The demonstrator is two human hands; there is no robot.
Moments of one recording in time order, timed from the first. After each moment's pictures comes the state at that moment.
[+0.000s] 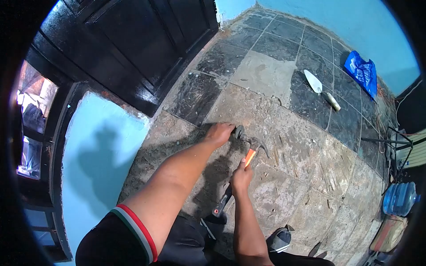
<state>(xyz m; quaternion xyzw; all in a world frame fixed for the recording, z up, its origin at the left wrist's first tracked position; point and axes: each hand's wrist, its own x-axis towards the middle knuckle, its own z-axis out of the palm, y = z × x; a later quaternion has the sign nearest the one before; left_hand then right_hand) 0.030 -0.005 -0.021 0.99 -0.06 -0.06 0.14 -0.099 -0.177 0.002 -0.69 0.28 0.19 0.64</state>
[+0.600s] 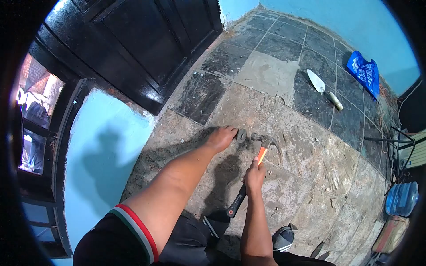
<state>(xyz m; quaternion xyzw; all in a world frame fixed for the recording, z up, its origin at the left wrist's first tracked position) -0.009 -0.006 -0.020 0.98 -0.11 -0.01 0.15 -0.094 -0.210 0.014 -0.69 0.25 0.17 0.65</state>
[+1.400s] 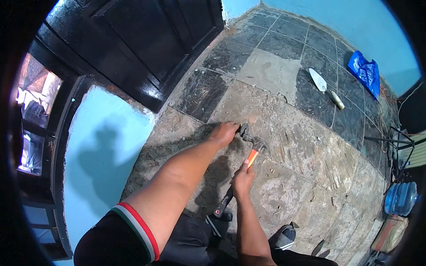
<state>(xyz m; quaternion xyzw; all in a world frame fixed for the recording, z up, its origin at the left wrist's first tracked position) 0.004 -0.001 -0.014 0.98 -0.05 -0.07 0.17 -0.129 -0.164 0.000 -0.70 0.23 0.11 0.67</state>
